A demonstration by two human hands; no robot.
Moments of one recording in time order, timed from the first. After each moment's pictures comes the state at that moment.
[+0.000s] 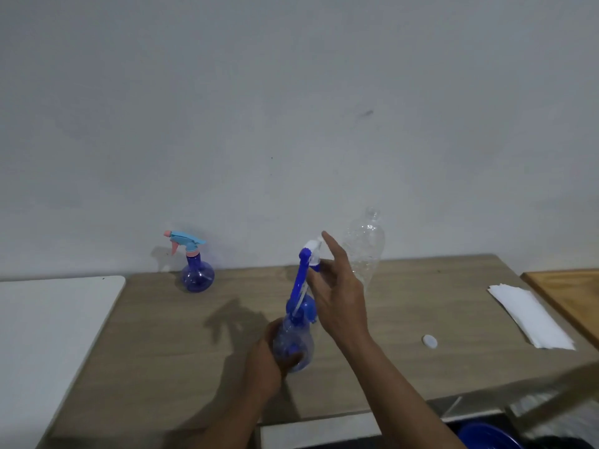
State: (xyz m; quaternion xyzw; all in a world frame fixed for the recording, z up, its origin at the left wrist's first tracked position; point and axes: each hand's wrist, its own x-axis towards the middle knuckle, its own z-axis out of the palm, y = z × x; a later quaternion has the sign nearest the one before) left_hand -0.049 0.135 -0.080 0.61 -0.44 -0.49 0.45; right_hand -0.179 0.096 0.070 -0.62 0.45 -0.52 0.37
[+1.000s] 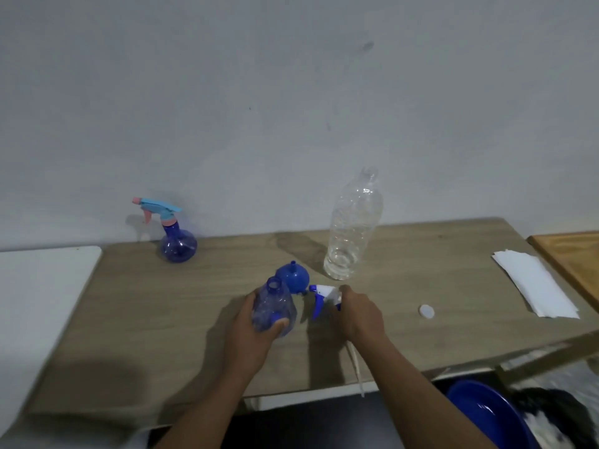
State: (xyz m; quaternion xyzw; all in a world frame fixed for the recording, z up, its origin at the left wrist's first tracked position) left_hand -0.049 0.130 -0.089 0.65 -0.44 -0.38 0.50; right_hand -0.253 0.053 -0.060 -0.69 0.70 -0.03 0.20
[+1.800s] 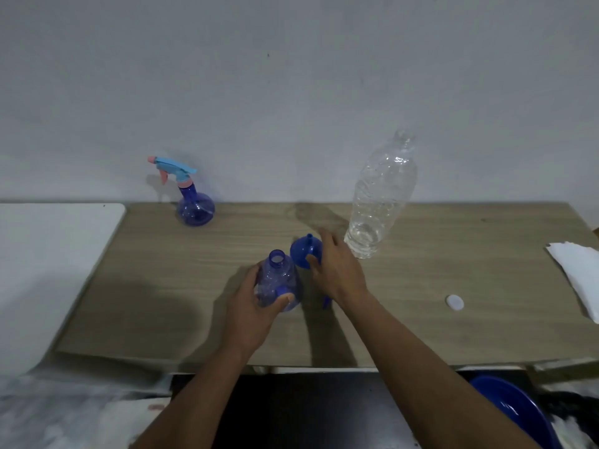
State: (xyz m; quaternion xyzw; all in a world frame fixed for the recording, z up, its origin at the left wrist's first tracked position) left_hand -0.051 0.139 -0.085 0.69 -0.41 -0.34 0.50; right_hand -0.201 0.017 -0.058 -0.78 0.55 -0.17 0.24
